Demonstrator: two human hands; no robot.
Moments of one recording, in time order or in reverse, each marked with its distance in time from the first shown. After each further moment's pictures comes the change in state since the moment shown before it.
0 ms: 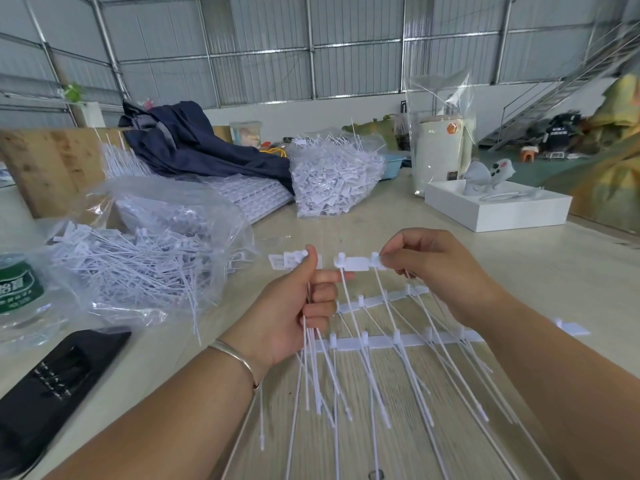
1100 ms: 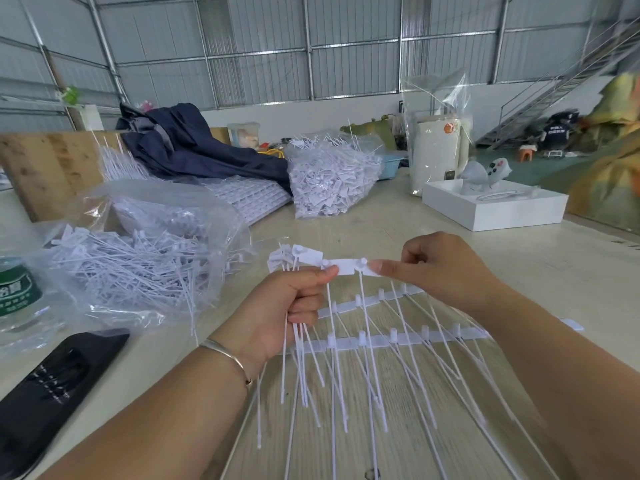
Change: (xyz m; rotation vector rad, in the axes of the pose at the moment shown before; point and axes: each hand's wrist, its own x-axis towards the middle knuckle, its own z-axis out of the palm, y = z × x) left_hand 0.000 0.004 -0.008 0.071 -0.024 0.080; right_hand -0.001 0.000 -0.014 -0.583 0.058 -0.035
